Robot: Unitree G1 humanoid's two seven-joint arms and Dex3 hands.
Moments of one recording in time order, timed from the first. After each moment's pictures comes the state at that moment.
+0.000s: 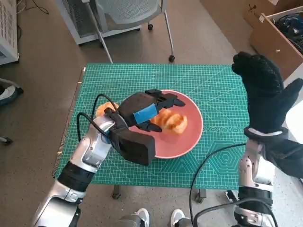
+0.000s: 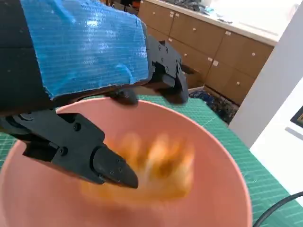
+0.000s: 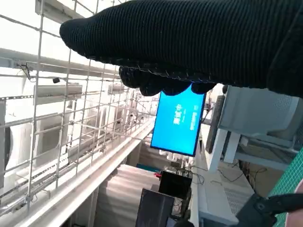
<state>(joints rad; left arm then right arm) -0.65 0.36 -0.35 0.29 0.54 -0.22 -0.32 -0.53 -0.15 -0.23 0.31 0.37 -0.52 0.42</state>
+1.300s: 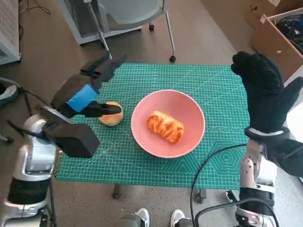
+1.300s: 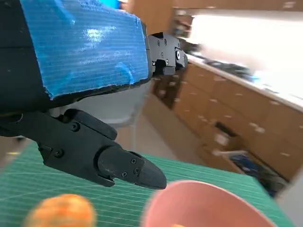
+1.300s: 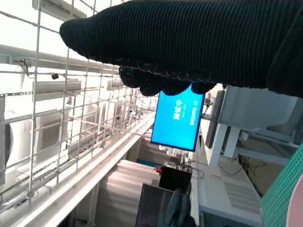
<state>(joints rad) -0.48 0.61 0.00 -0.01 0.39 -0.11 -0.36 -0.52 -0.16 -0.23 0.28 0.39 -0.47 0.43</state>
